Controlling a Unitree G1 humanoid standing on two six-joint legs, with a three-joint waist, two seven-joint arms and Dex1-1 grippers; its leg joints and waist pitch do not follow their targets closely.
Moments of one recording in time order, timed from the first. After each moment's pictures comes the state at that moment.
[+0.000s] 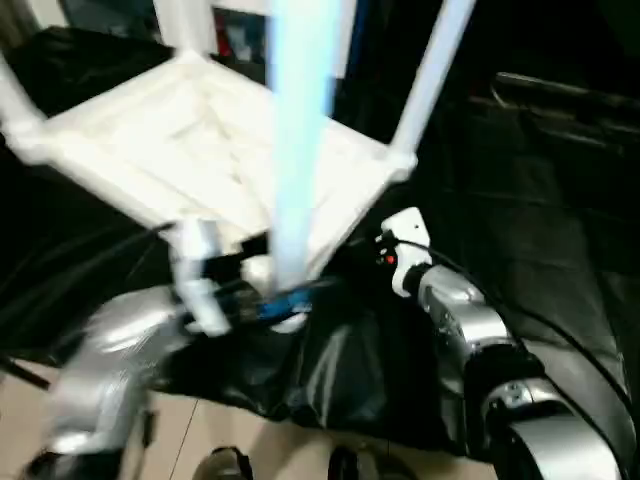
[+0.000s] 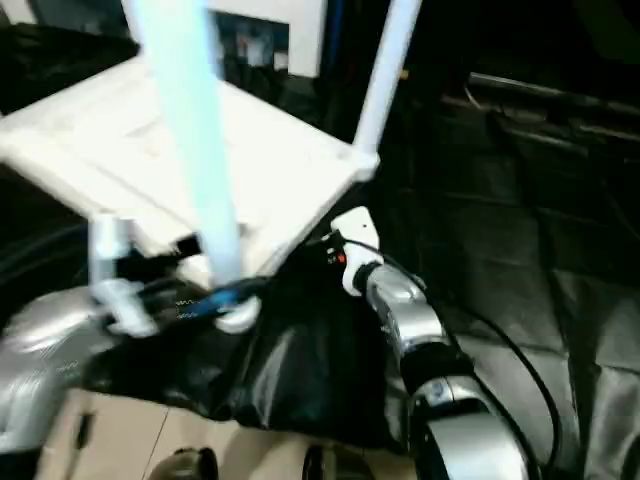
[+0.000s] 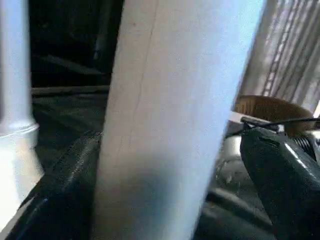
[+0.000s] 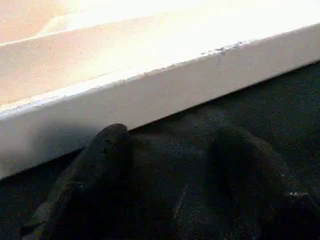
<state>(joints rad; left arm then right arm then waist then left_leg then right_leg) -0.25 0.24 -0.10 -0.20 -0.45 0.30 -0.93 -0.67 -0.10 0.03 0.91 0.06 -0.07 0.51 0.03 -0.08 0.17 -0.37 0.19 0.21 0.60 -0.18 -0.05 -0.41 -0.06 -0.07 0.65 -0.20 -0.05</state>
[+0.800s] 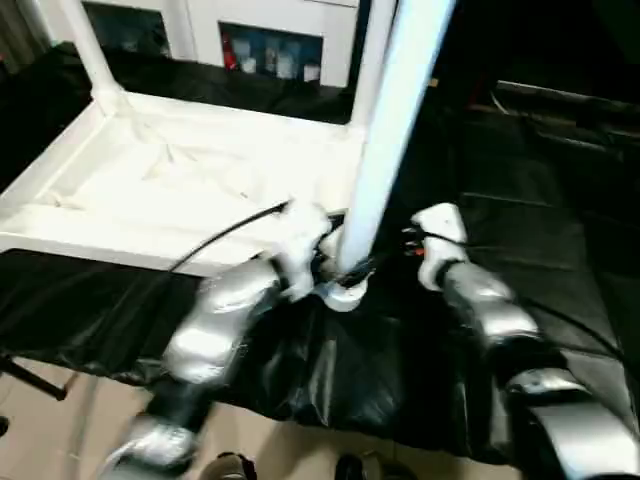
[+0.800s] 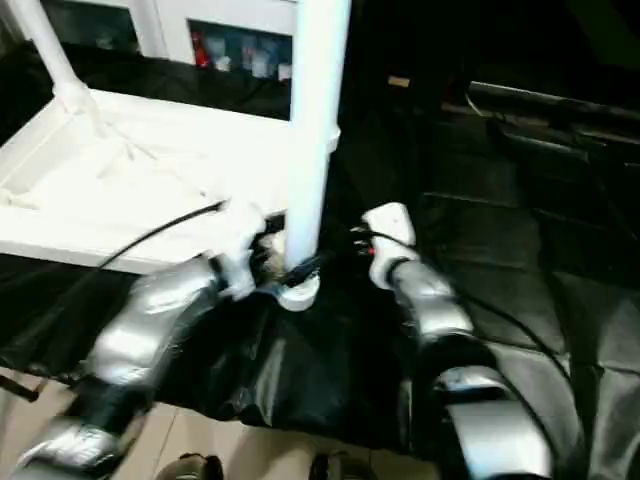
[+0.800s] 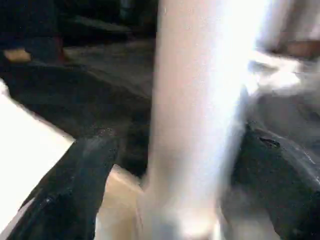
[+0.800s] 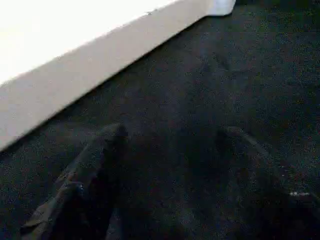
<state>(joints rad) -0.39 0.26 -0.19 0.20 -0.26 0.11 -0.88 -0.66 -0.26 -0.04 0.97 0.08 -0.12 0.55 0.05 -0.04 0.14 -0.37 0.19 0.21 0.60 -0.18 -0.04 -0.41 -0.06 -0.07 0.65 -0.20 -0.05</state>
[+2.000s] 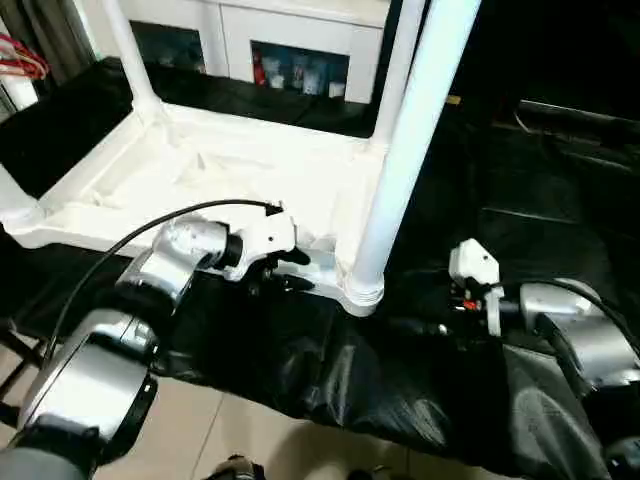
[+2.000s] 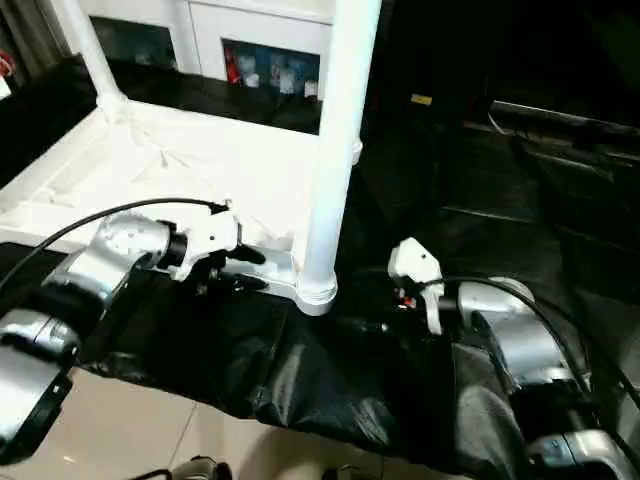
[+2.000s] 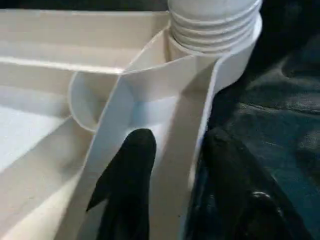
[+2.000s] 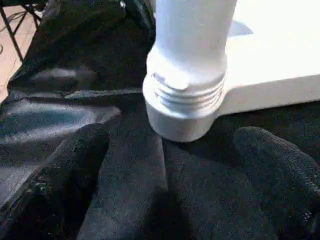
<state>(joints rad) -0.91 0.38 -0.37 1.04 0.09 -0.27 -1.21 -0.37 -0.53 0.13 0.33 0.19 0.16 1.20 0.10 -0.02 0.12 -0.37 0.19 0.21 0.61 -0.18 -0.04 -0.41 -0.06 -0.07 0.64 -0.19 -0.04</state>
